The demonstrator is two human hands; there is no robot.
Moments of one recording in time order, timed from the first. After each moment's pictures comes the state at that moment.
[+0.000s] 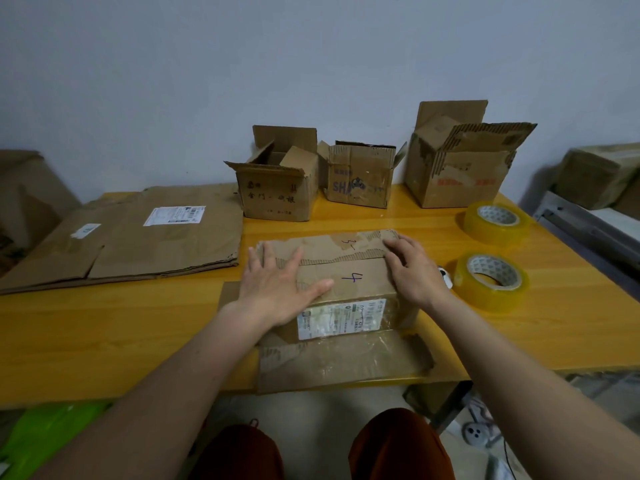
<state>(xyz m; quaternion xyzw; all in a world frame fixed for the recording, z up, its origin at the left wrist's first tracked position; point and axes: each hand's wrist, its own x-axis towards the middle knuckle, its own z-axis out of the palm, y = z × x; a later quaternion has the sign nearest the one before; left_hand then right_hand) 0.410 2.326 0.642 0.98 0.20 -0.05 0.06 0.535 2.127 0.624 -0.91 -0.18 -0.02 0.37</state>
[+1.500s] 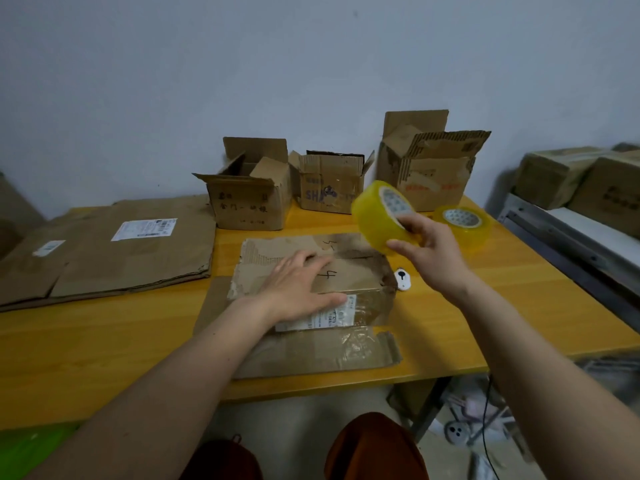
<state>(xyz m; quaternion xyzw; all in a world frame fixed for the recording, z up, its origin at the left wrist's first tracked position) 0.455 2.284 0.639 0.98 0.01 -0.01 0.18 0.523 2.062 0.688 -0.81 -0.30 -0.09 0.50</state>
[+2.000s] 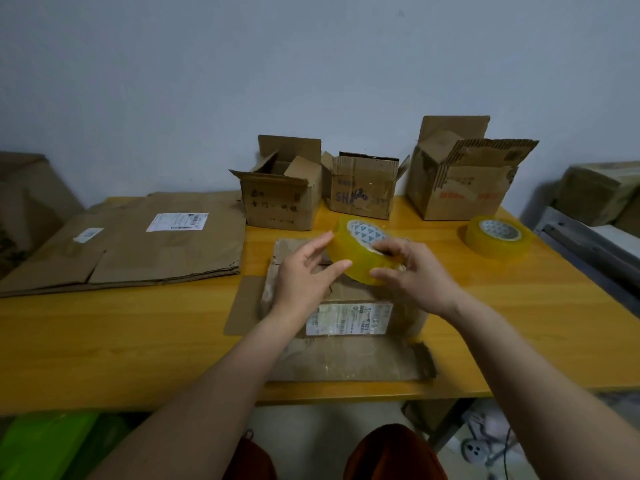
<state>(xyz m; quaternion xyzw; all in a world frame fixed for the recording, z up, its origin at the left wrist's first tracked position) 0.441 2.300 0.633 0.71 0.07 0.24 0.66 0.503 2.125 0.685 -0.84 -0.35 0.03 0.42</state>
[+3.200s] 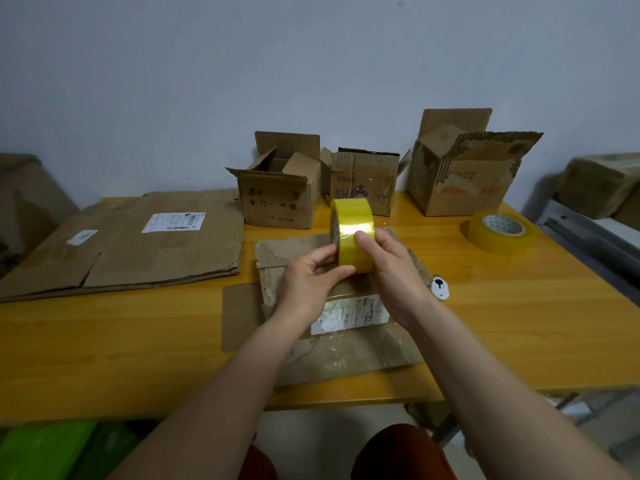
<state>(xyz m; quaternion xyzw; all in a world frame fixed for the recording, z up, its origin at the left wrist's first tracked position) 0.438 2.293 0.639 0.71 0.05 0.23 0.66 0.493 2.172 0.662 -0.63 -0.19 0.14 0.74</state>
